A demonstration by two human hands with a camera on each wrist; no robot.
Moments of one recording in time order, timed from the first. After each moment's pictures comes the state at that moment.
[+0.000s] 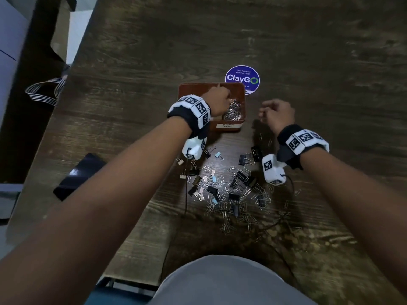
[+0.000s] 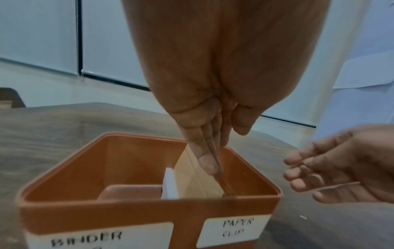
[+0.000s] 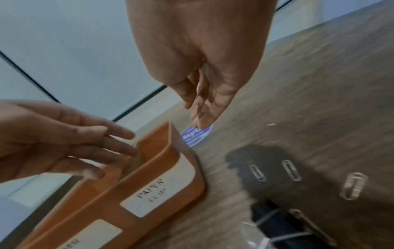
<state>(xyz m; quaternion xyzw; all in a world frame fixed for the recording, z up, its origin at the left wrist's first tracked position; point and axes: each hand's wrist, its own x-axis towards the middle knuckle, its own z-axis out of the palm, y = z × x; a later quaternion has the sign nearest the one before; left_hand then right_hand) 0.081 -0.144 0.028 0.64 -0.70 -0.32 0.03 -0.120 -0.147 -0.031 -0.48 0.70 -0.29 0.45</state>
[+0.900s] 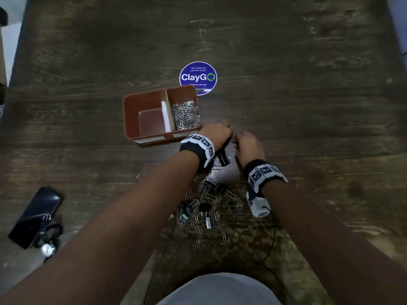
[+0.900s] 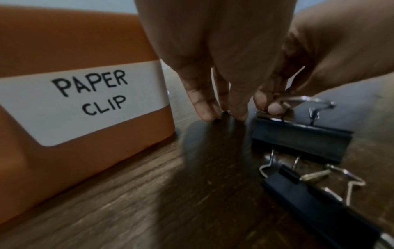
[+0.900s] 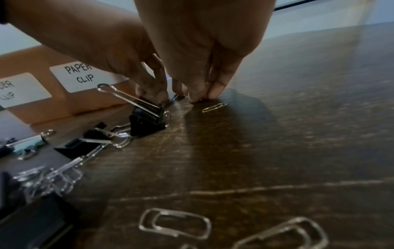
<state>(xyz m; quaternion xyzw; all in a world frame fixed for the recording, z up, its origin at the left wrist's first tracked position) -0.048 -0.146 -0.085 0.46 -0.86 -0.15 -0.14 -0.181 -0.094 -0.099 -0.71 0.67 -0.06 0.23</state>
